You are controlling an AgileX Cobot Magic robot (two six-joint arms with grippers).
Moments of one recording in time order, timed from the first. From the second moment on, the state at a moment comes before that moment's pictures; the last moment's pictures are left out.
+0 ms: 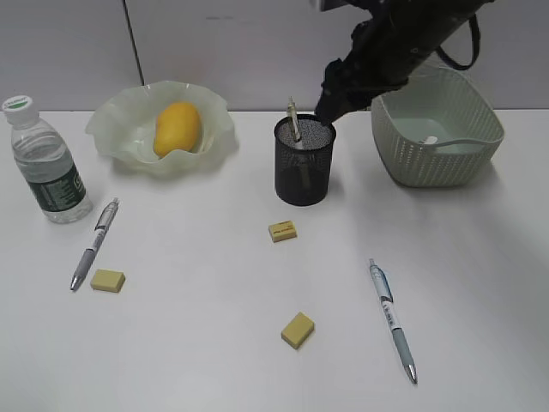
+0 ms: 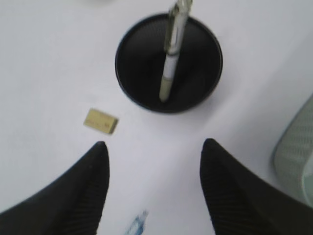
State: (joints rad) left arm -0.23 0.20 -0.52 -0.05 1.07 -0.01; right arm 0.39 1.96 -1.60 0.32 0.83 -0.50
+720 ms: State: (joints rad) left arm -0.23 0.20 -0.52 -0.05 1.07 -0.01; right arm 0.39 1.85 -1.54 0.07 1.20 -0.11
